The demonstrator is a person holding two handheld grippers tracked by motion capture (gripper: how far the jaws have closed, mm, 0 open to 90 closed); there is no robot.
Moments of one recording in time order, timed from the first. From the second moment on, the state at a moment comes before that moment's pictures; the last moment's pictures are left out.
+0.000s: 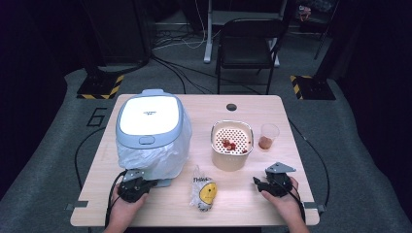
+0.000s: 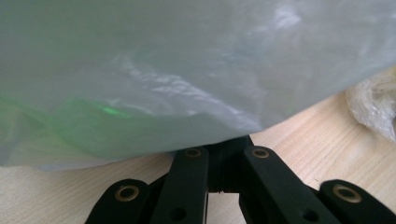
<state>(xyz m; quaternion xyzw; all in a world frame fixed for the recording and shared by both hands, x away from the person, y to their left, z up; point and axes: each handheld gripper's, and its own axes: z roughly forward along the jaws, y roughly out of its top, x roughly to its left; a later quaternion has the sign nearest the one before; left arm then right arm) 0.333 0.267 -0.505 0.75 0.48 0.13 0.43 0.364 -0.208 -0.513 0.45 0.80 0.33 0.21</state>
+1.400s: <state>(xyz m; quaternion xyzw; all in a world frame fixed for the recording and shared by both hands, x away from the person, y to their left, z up) 0.333 0.255 -0.514 0.79 0.43 0.15 0.41 0.362 -0.206 -0.511 0.45 0.80 0.34 0.21</state>
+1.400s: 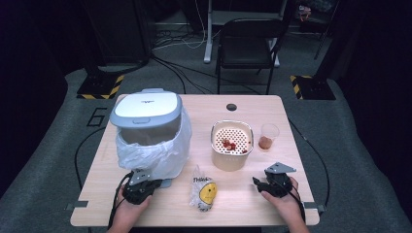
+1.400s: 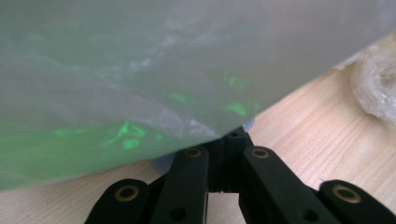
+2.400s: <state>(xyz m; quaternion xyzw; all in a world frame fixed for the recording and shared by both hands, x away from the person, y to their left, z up) 0.335 0.255 -0.516 0.80 0.43 0.14 0.40 0.335 -0.171 -0.469 0.39 0.80 0.41 0.18</state>
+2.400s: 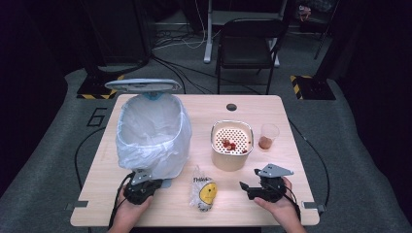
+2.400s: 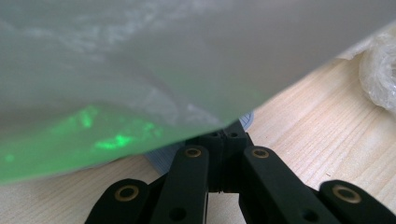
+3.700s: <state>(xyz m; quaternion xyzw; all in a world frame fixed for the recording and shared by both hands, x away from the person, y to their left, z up) 0.336 0.255 -0.517 0.79 0.44 0.13 0.40 0.343 -0.055 -0.489 0.28 0.86 0.41 0.09</state>
